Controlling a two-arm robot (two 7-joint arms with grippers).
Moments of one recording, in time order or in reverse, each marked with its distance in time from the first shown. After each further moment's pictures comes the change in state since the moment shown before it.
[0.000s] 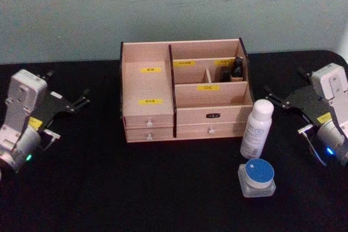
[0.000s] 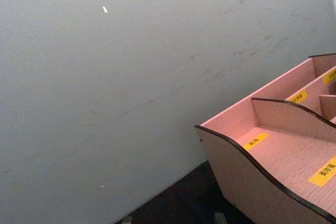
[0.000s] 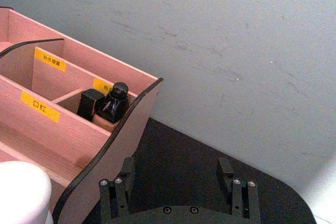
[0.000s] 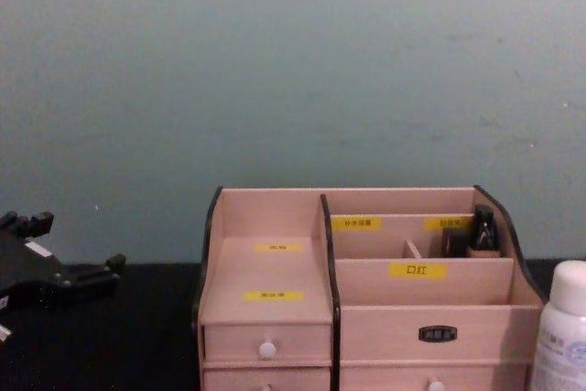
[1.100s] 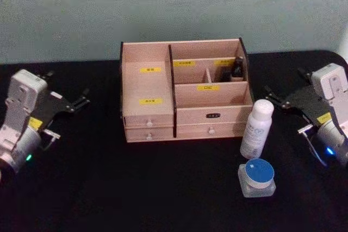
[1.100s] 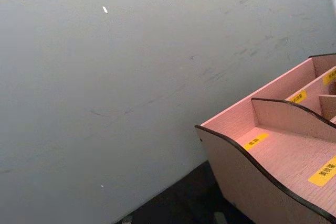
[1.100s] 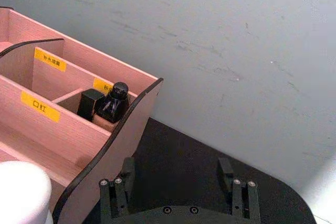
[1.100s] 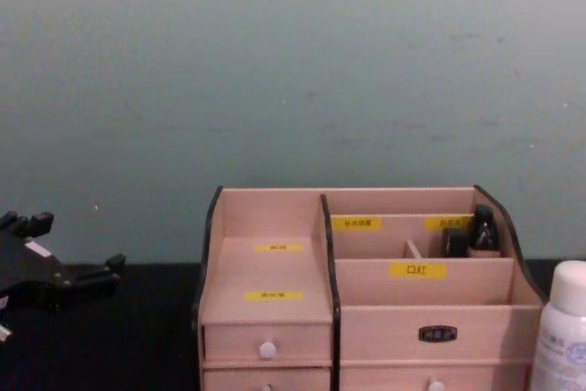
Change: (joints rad) left arm 0.000 0.000 0.000 0.000 0.000 0.000 0.000; right arm 0.000 0.000 0.000 0.000 0.000 0.000 0.000
